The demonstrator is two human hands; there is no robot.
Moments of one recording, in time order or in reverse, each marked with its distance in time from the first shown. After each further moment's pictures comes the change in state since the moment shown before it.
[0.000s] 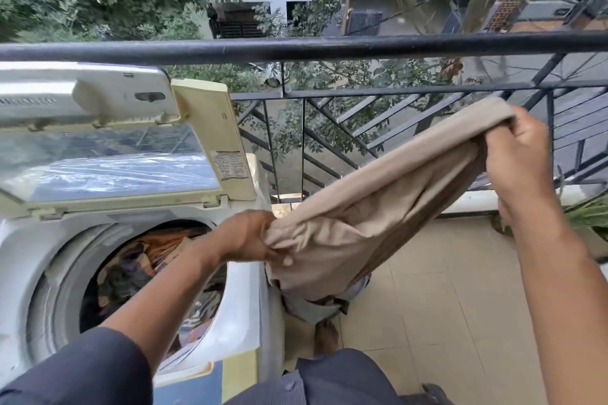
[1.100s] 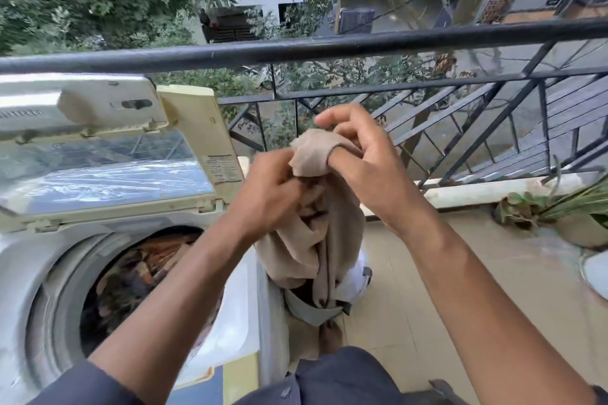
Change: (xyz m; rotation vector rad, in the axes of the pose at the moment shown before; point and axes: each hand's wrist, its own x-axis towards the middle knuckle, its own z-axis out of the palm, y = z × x) left_hand -0.014 0.087 -0.050 -0.537 0.584 0.344; right_hand -0.068 -0.053 0.094 0.168 -0.539 -0.119
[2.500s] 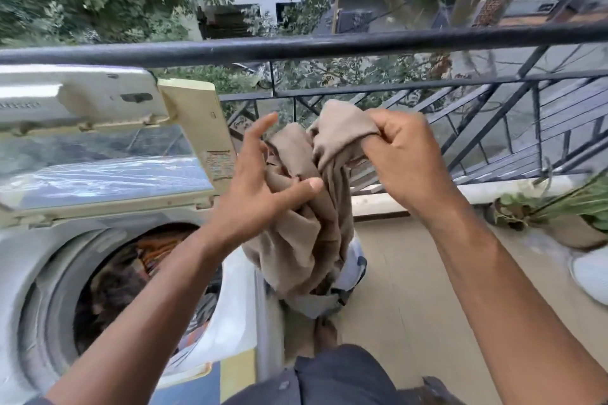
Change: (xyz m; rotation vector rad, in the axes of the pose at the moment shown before) left_hand -0.030 -0.001 -0.017 -0.157 0.021 -0.134; right_hand 0.001 0.003 -0.030 -0.235 0.083 -0.044
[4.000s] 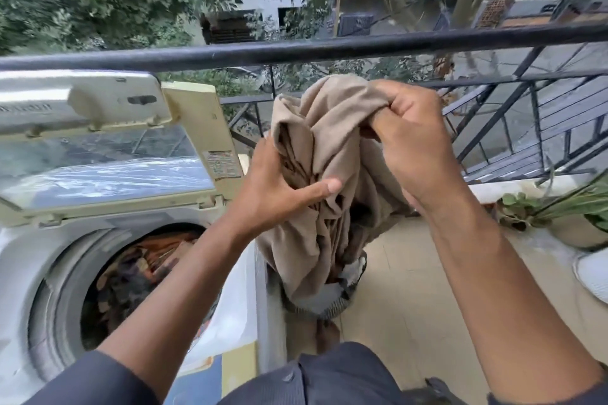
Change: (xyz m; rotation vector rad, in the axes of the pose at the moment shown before) left_hand 0.019 -0.001 0.020 0.095 0.010 0.112; right_hand 0.001 -0.026 -0.012 0.280 0.066 -0.035
